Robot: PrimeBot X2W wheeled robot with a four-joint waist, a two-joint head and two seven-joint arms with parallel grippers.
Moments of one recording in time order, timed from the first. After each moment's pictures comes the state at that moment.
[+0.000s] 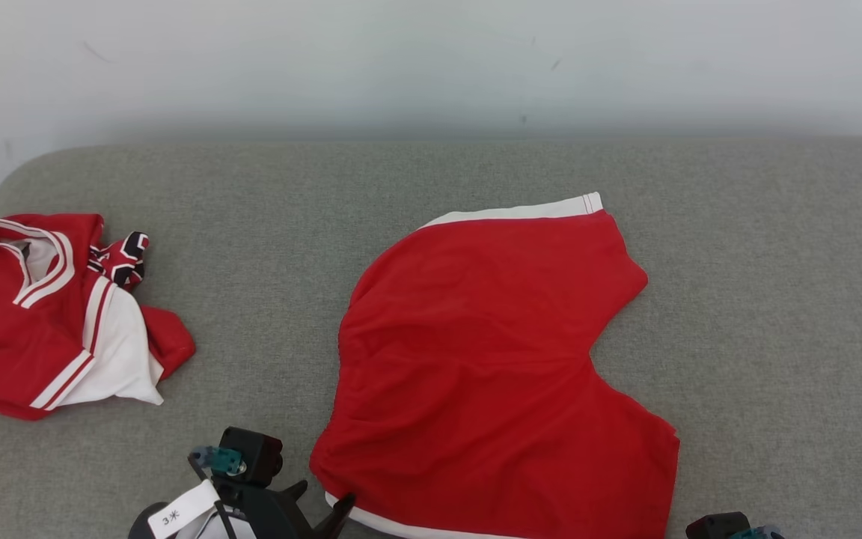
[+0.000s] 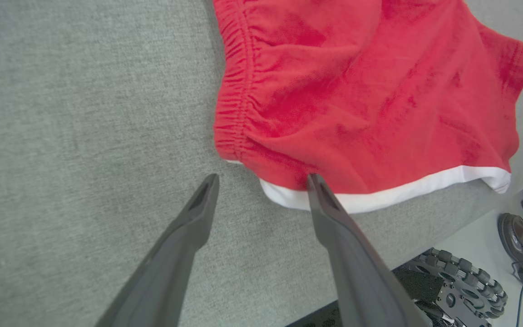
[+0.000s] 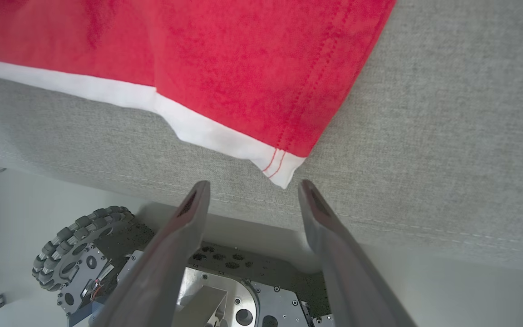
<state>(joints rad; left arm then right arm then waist) -0.16 0.28 -0.53 0.15 -0.49 -0.03 0.49 0.32 -0.13 0.16 -0.23 0.37 -0.10 0.76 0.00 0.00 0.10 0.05</state>
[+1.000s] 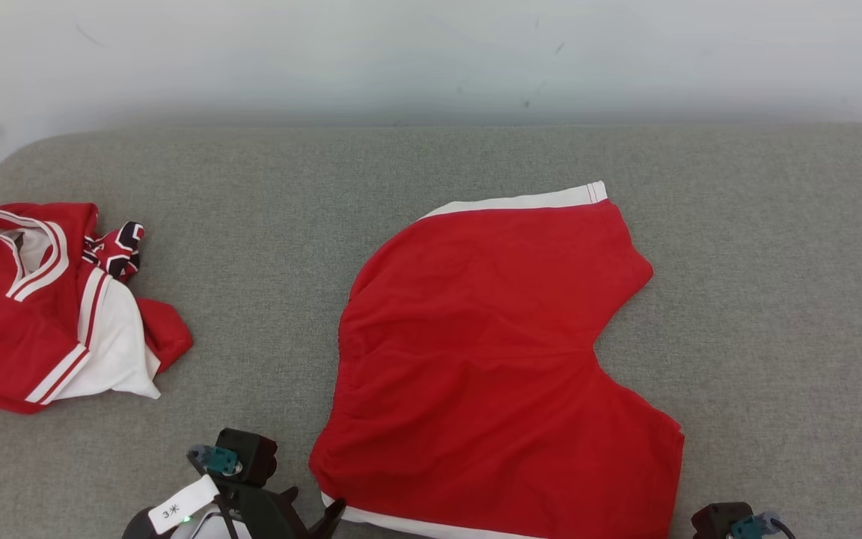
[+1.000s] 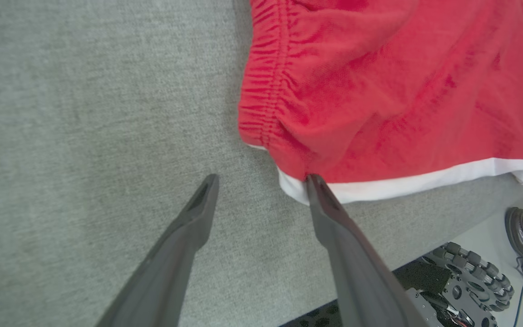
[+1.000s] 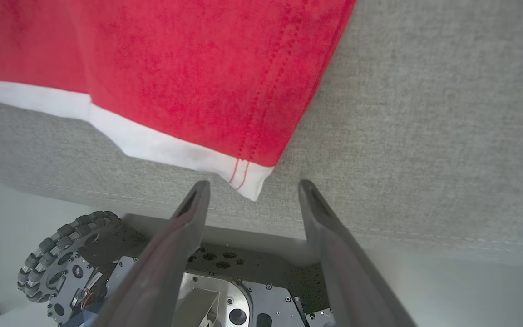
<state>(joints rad) -0.17 0.28 -0.53 0.19 -0.49 -0.02 0.52 0.27 -0.11 0.13 -0.15 0.35 -0.11 0.77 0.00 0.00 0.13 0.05</state>
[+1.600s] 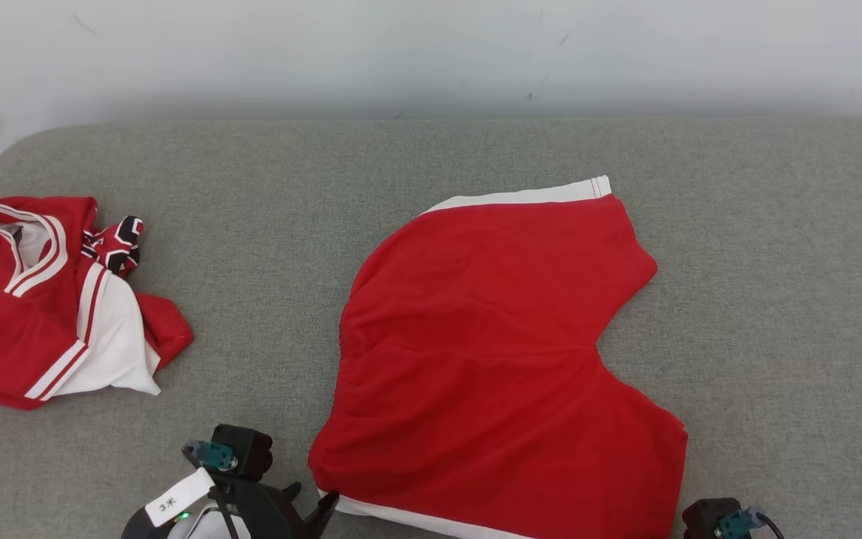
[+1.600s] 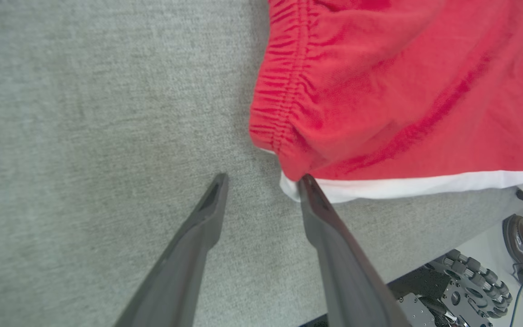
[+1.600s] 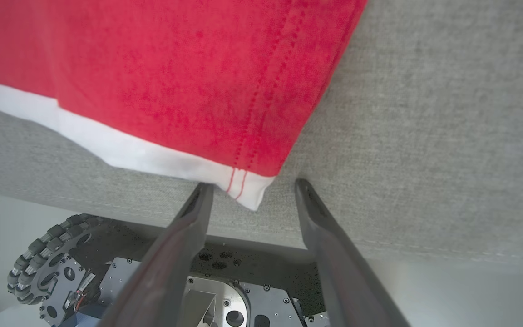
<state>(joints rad) -0.19 0.27 -0.53 0.23 -0.50 -0.02 0.51 0.23 -0.09 0.15 -0.07 0.33 -0.12 0.75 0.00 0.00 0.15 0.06</state>
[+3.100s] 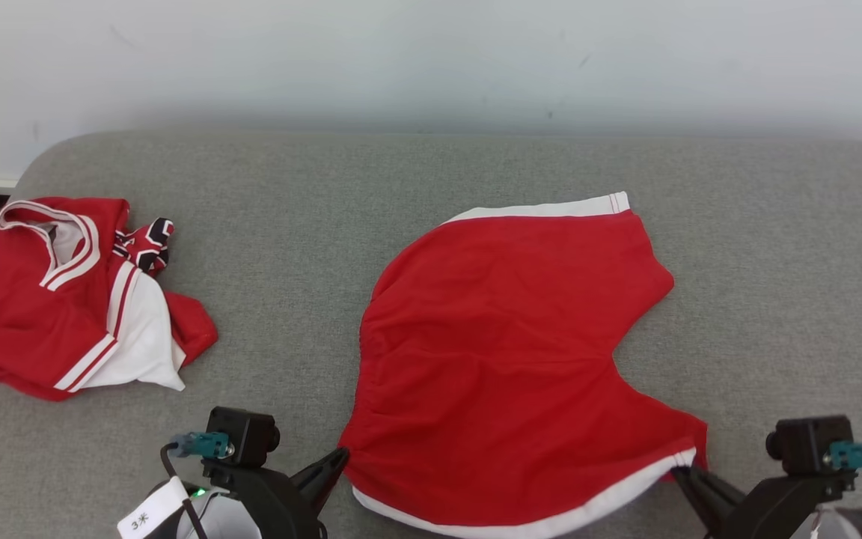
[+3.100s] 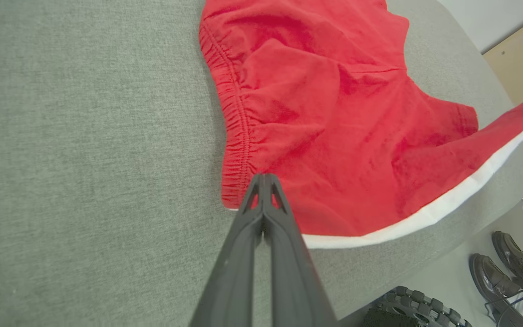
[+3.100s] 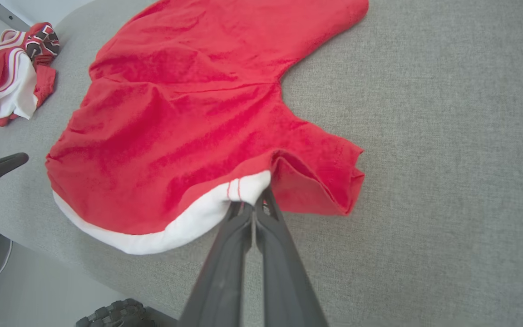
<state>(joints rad) -0.17 0.25 -0.50 0.07 -0.55 -0.04 0.43 0.17 -0.18 0.00 -0.30 0.51 0.02 0.63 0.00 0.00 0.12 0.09</state>
